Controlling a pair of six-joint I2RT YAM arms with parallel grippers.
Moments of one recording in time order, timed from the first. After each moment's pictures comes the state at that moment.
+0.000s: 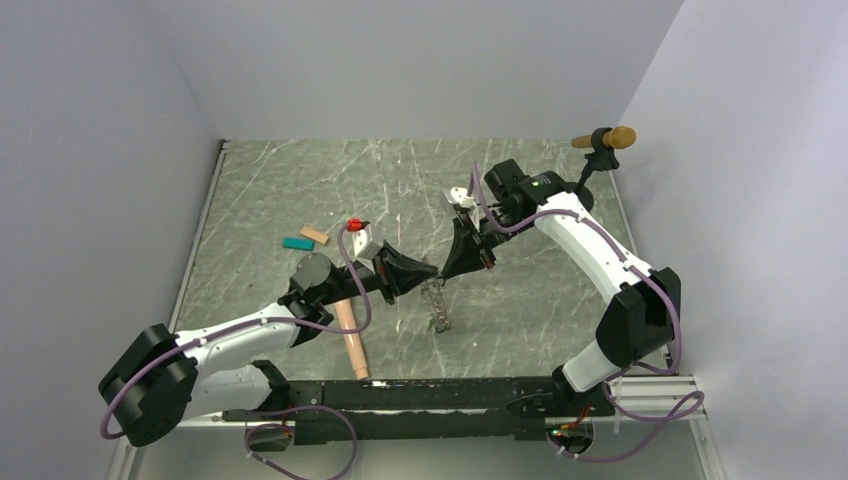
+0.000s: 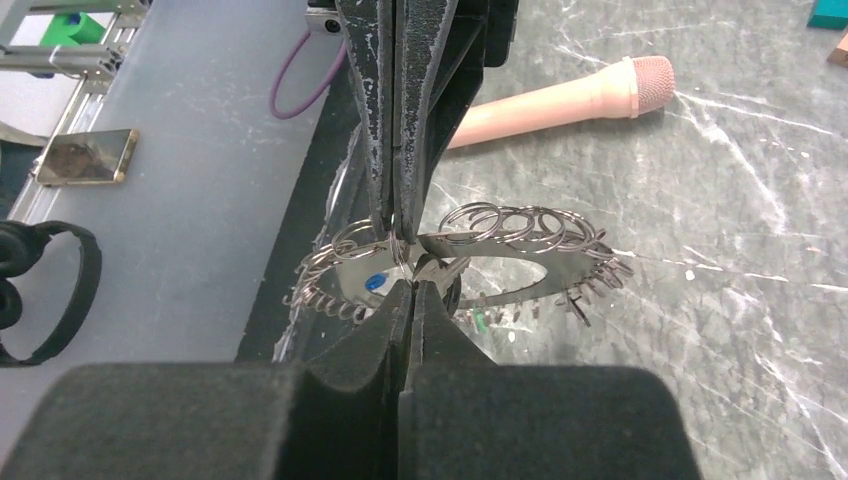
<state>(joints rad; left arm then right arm) -0.79 1.13 0.47 0.90 0.52 -0.38 0.46 1.55 1.41 -1.21 -1.21 -1.04</state>
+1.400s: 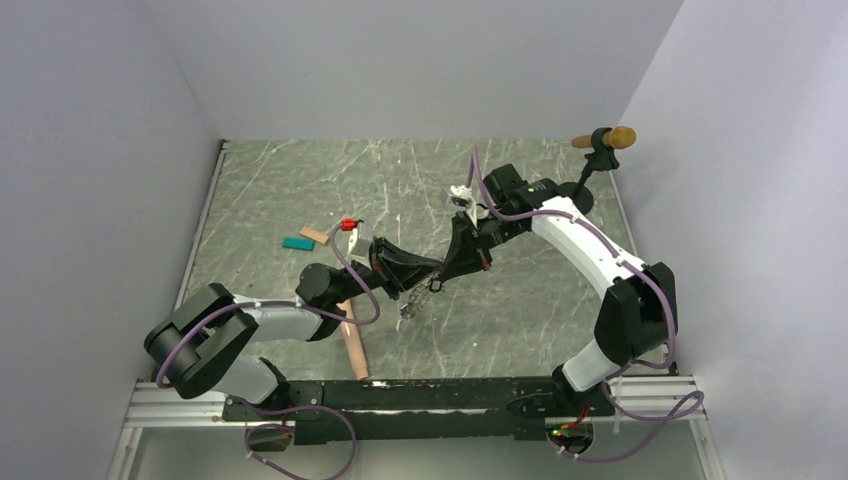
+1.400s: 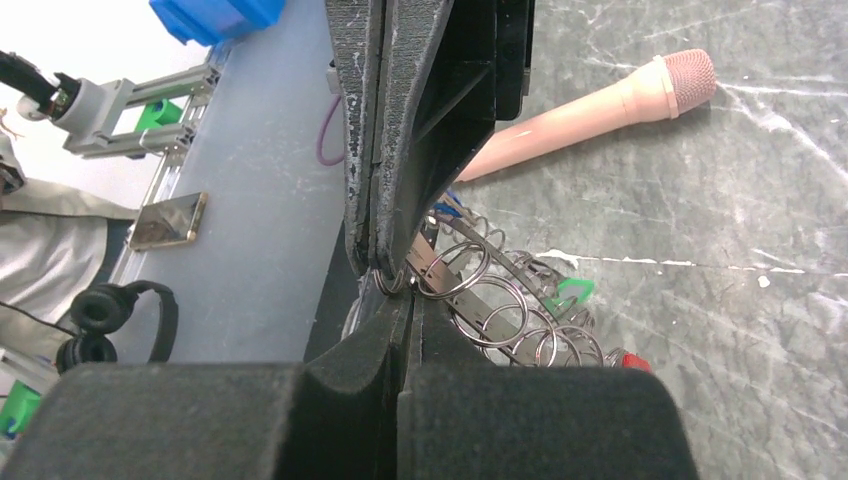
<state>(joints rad) -0.77 1.42 0.41 1.51 0.53 -0.59 0.45 1.57 1.34 -1.09 -1.32 -0.85</state>
